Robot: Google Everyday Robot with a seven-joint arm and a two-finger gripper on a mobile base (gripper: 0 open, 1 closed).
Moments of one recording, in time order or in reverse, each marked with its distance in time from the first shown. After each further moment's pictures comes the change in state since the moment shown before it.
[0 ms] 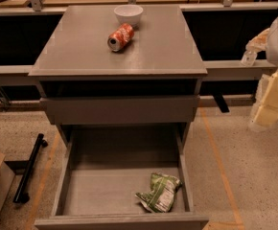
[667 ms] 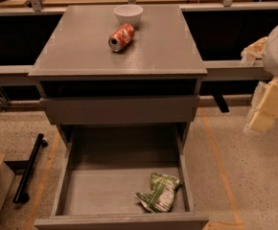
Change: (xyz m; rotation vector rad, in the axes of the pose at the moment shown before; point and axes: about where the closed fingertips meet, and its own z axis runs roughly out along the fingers) arm -0.002 0.004 0.015 -0.021 -0.078 0.000
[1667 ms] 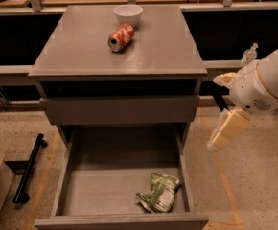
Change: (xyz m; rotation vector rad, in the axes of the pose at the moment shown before) arm -0.015 0.002 0.096 -0.023 -0.207 0.040
